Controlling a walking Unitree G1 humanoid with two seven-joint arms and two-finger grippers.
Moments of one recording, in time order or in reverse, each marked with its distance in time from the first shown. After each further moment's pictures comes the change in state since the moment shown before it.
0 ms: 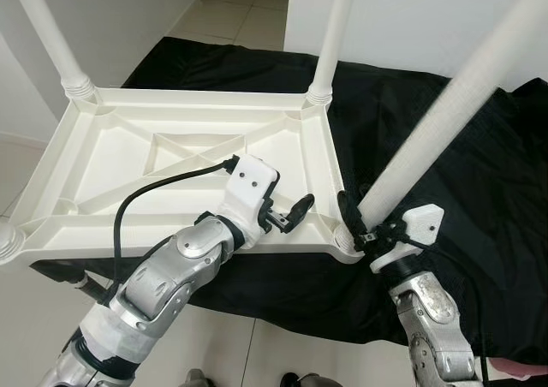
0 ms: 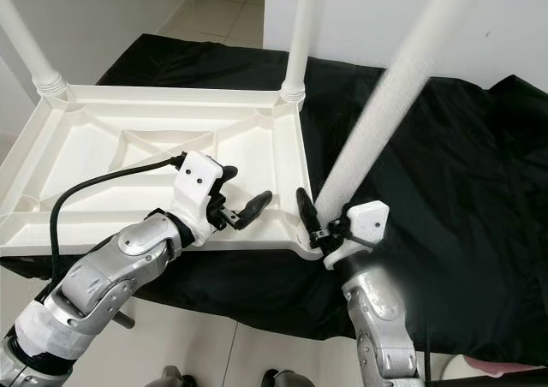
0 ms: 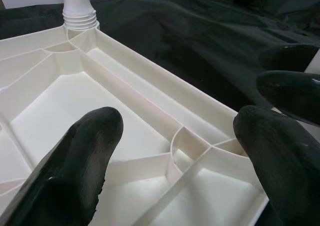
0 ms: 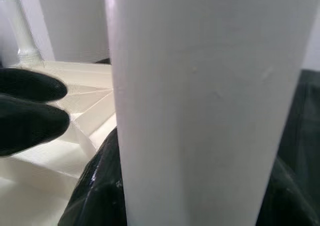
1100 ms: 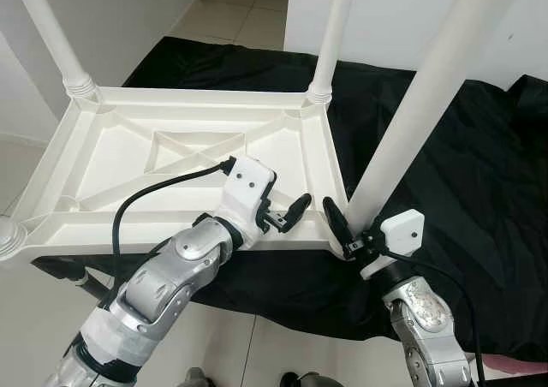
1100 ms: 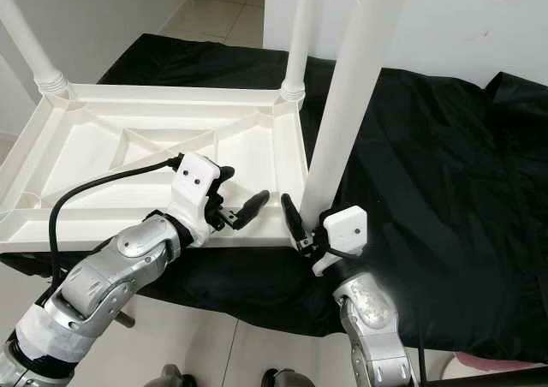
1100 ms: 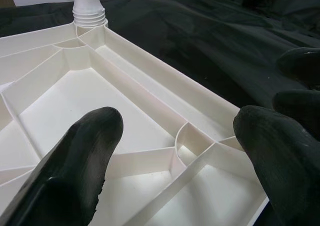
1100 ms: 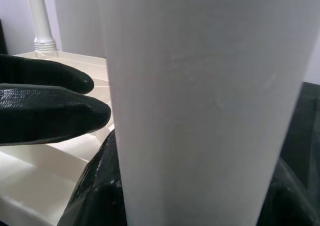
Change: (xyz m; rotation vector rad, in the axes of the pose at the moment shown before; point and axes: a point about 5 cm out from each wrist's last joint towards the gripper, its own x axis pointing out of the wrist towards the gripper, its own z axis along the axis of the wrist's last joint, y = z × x) left arm -0.002 0.002 -0.002 -0.008 -0.003 0.025; right arm -0.007 0.020 0.006 -0.068 -0.008 0.049
